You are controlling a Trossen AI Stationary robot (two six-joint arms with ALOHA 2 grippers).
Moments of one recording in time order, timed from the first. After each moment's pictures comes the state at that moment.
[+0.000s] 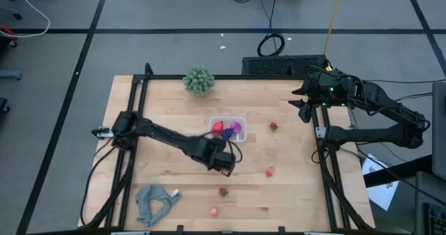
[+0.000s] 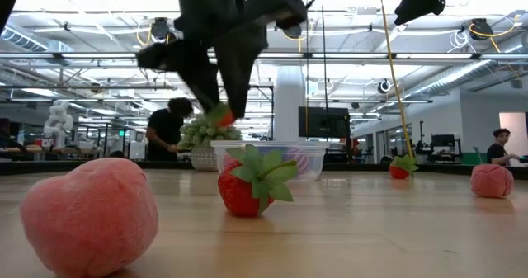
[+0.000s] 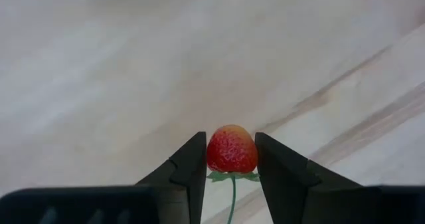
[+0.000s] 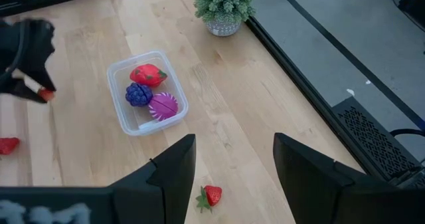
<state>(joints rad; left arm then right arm) -0.27 2.01 1.62 -0.97 -0.12 -1.29 -0.35 0.83 1.14 -1.00 0.07 0.07</state>
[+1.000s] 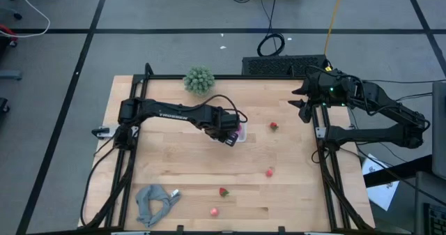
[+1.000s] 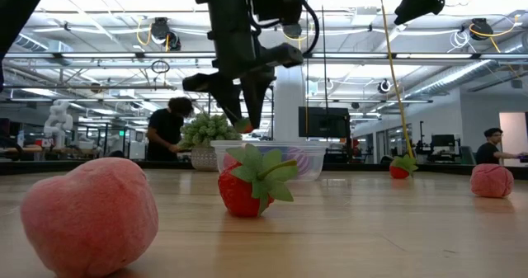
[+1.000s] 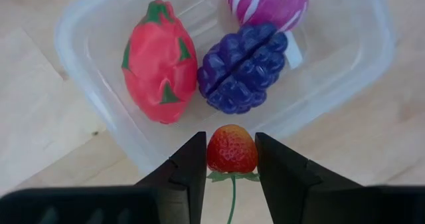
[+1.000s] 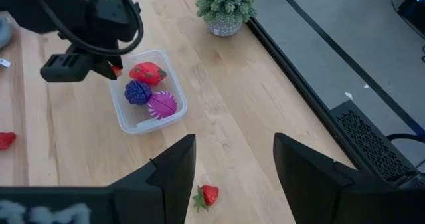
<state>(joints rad) 0.03 2.00 1.62 -0.96 -0.06 -0.99 -0.35 0.83 1.14 -1.00 0.07 0.04</state>
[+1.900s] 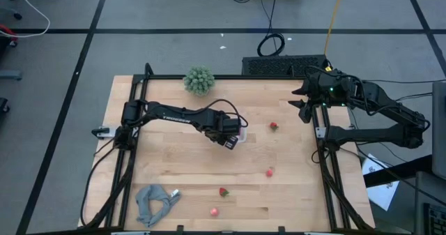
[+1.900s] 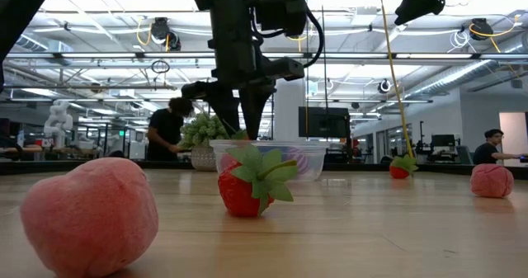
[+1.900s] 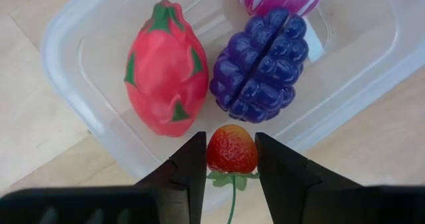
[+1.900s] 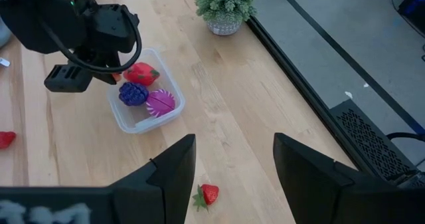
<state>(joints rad) 0.01 2.04 1.62 -0.97 -0.08 -0.99 -0.35 0.83 1.14 -1.01 0.07 0.04</state>
